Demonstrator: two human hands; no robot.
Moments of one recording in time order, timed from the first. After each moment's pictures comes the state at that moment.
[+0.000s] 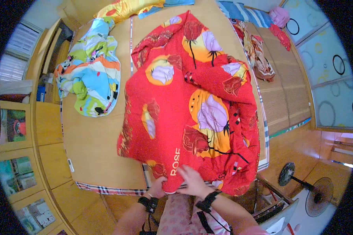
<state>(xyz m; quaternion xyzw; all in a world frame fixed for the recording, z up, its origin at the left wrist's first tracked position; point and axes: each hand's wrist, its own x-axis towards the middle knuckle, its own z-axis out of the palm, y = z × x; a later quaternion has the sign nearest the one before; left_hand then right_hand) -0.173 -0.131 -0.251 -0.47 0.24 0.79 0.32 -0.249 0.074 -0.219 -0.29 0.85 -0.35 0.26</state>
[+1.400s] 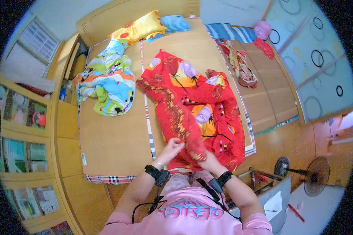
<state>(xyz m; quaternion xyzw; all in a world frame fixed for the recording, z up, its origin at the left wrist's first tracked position) -0.195 -0.099 -0.047 -0.10 0.71 0.65 0.25 -0.175 0.139 -0.042 -0.07 0.76 -0.58 0.27</state>
